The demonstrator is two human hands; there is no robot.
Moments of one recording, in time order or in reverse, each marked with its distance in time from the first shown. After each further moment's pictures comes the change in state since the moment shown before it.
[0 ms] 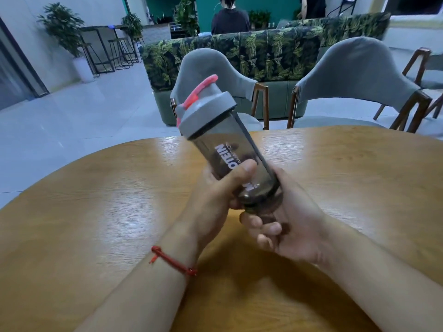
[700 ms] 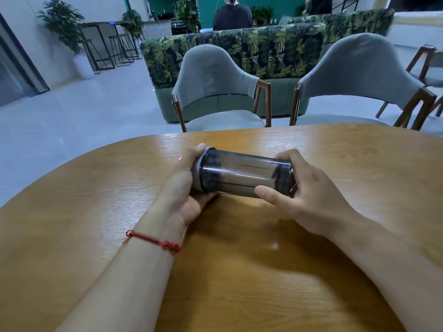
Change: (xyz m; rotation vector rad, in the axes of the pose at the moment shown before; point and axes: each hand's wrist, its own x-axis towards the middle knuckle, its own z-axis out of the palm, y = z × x) left_hand 0.015 0.013 -0.044 -0.439 0.438 -0.343; right_hand -0.007 -0.018 -0.038 -1.410 0.572 -0.830
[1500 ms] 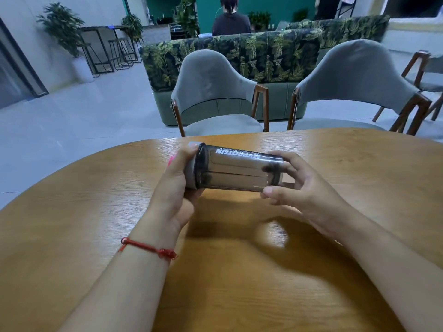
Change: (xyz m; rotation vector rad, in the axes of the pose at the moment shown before) left_hand 0.003 0.003 -0.005 0.025 0.019 0.152; right_hand 0.011 0.009 0.000 0.697 -0.146 0.301
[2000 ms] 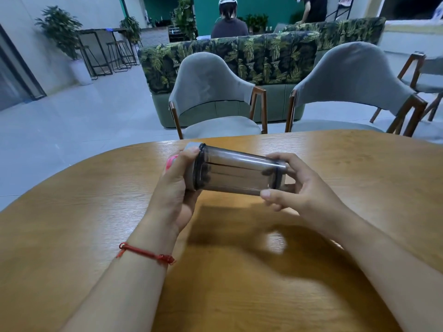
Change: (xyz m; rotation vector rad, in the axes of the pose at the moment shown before) left_hand 0.008 -0.003 -0.005 -0.015 -0.156 0.097; right_hand -0.003 -0.006 -0.002 -0.103 0.042 -0.058
